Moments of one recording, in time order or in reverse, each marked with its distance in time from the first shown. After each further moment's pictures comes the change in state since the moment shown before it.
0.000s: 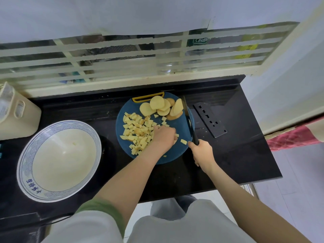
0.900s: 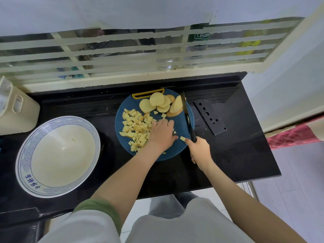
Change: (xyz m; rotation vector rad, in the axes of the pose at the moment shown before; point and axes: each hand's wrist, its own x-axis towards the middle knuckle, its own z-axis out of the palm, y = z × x) left_hand -0.012 -0.009 0.013 -0.002 0.273 0.045; right_hand -0.003 -0.003 0.007 0.038 -0.006 0.009
